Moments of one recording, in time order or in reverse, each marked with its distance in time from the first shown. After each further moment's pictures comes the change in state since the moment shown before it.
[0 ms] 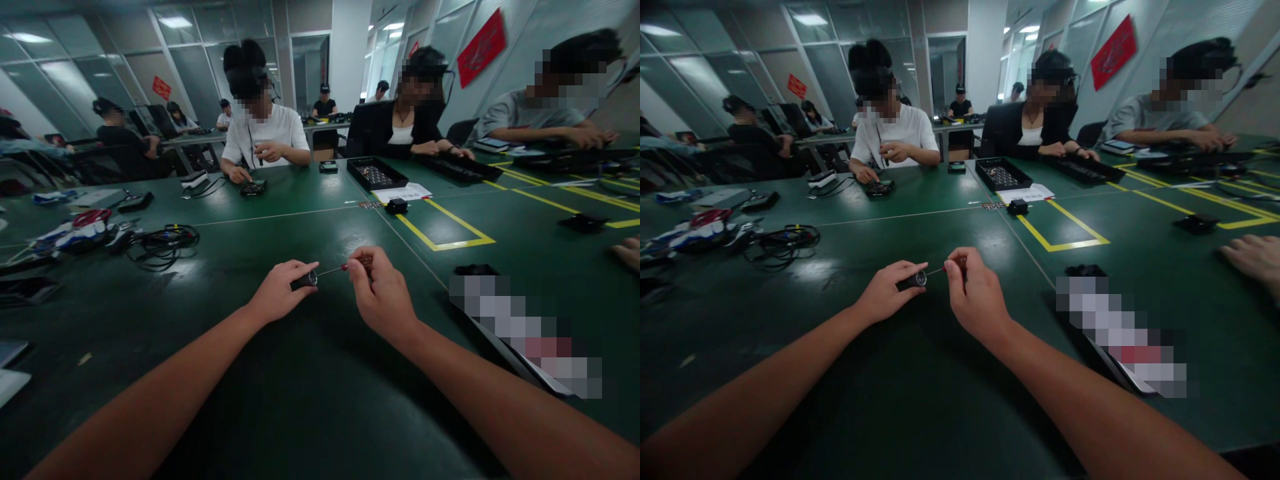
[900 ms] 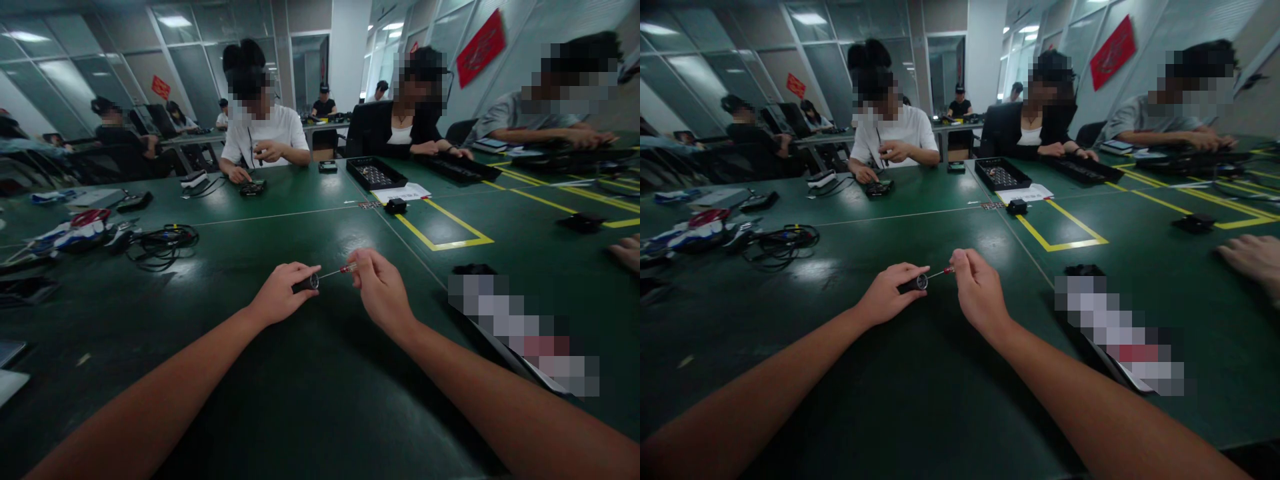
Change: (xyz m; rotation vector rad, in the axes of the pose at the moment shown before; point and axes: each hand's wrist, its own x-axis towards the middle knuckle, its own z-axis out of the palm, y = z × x) left_hand -0.002 0.000 0.004 0.012 -0.006 0.033; right_hand 0.004 0.012 0.009 0.289 0.009 0.241
